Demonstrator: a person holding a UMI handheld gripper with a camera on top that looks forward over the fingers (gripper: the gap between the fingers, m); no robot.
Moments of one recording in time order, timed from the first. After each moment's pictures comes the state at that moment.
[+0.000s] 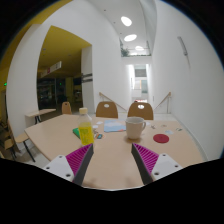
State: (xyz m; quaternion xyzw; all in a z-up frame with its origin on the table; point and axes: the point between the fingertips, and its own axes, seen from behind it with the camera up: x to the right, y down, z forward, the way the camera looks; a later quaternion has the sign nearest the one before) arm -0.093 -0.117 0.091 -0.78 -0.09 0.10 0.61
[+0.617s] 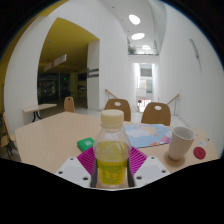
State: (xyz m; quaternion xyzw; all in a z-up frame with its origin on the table) arm -0.256 0.051 0.059 -0.78 -0.13 0.09 0.60
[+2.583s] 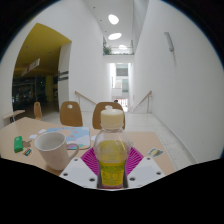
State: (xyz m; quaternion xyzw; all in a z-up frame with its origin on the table) arm 0.117 0.146 0.065 -0.79 -0.02 0.01 0.61
